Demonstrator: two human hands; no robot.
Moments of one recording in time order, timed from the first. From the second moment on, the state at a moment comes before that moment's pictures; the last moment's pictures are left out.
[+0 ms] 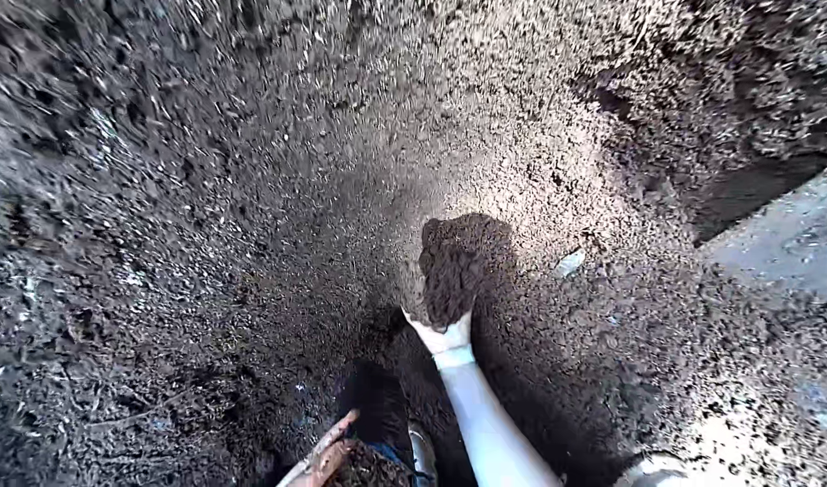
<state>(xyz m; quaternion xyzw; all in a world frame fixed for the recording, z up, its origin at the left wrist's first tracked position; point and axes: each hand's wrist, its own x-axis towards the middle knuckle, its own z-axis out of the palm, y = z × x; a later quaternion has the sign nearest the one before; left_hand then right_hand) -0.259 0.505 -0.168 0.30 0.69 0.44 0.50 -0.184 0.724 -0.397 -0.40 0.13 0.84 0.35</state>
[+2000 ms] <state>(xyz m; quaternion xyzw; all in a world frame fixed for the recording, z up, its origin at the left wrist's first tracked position) -0.198 0.603 -0.264 0.28 0.72 0.38 0.50 -0.080 0.694 -0.230 -0.37 -0.81 0.45 -0.05</state>
